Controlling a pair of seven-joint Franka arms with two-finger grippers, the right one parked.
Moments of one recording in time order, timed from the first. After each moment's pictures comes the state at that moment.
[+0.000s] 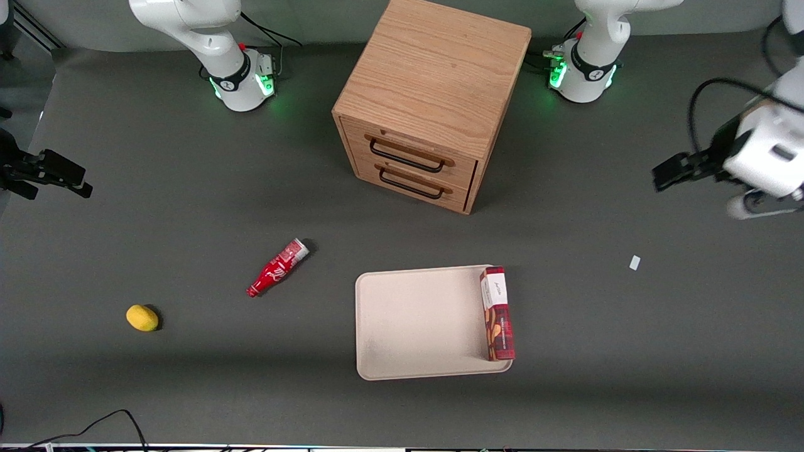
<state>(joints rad) 0.03 0.10 -0.15 -1.38 0.03 1.37 -0.23</state>
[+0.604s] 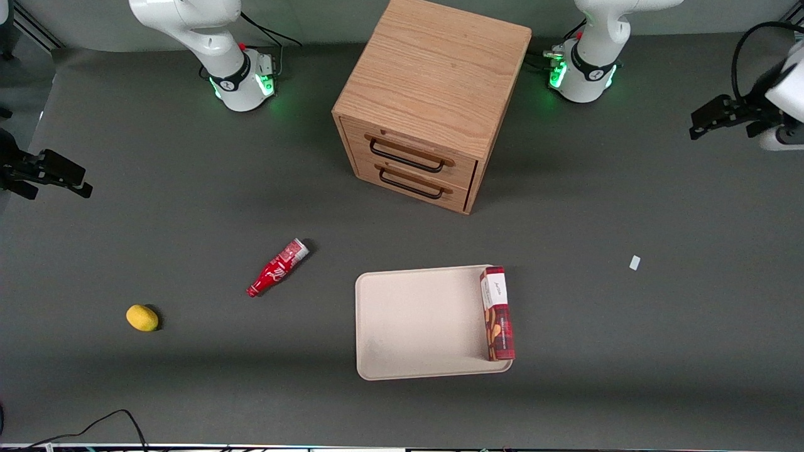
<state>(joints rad) 0.03 -0.27 -0.01 -1.91 0.01 1.54 0.00</state>
